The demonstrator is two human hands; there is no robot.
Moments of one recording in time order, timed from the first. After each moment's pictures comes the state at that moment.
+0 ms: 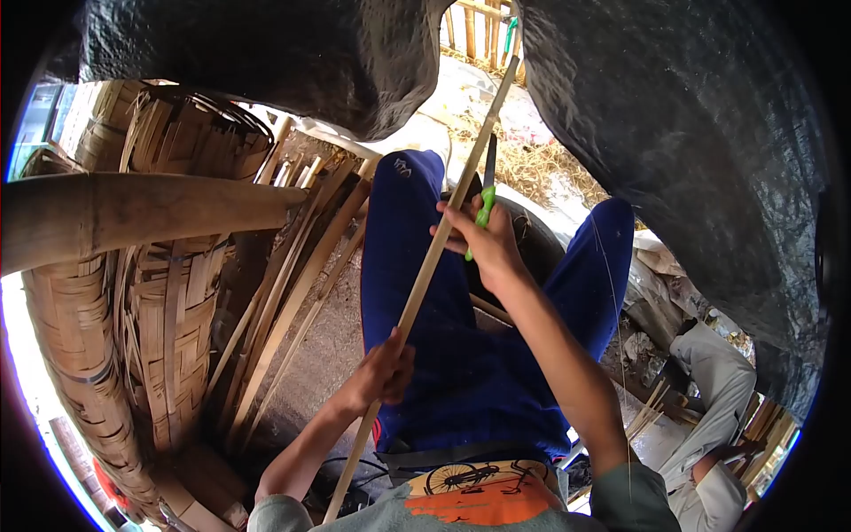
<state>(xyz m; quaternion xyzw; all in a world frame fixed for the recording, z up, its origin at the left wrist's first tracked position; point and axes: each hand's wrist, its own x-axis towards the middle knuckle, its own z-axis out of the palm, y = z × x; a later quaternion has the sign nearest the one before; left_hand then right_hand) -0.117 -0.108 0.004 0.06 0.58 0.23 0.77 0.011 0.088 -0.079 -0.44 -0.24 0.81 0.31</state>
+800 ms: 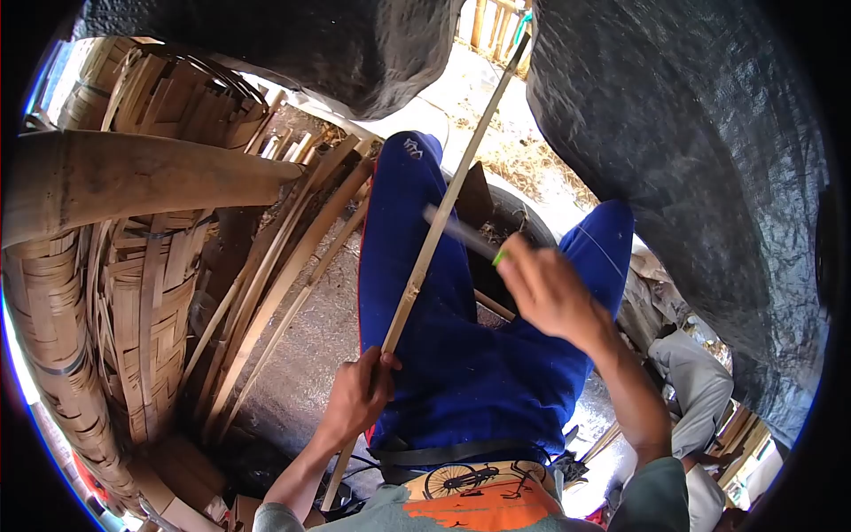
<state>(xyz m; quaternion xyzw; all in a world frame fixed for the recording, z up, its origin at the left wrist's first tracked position) -0.106 -0.136 0.022 0.30 0.77 0.22 0.52 0.086 0.083 -0.024 -0.30 -0.86 0.42 0.05</state>
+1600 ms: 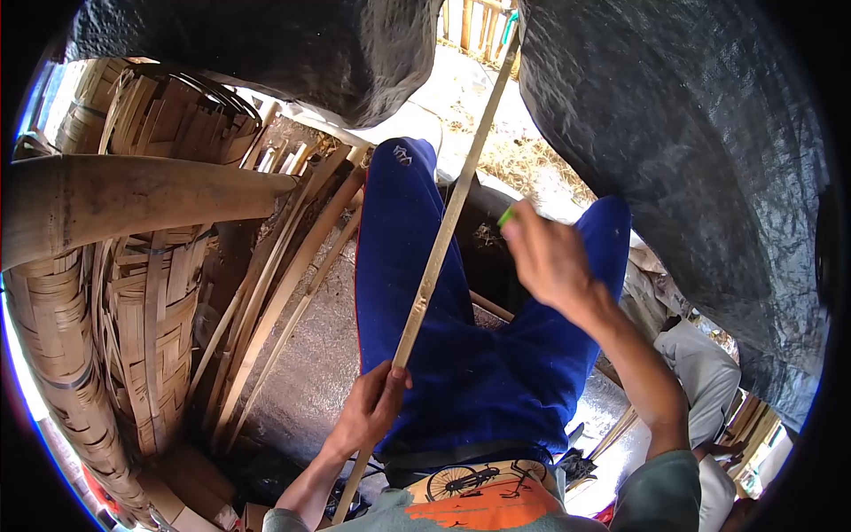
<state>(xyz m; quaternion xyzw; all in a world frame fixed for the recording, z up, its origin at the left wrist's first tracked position) -0.095 -0.128 0.044 0.21 0.72 0.24 0.62 0.081 0.104 -0.030 -0.37 -0.87 0.30 0.14</state>
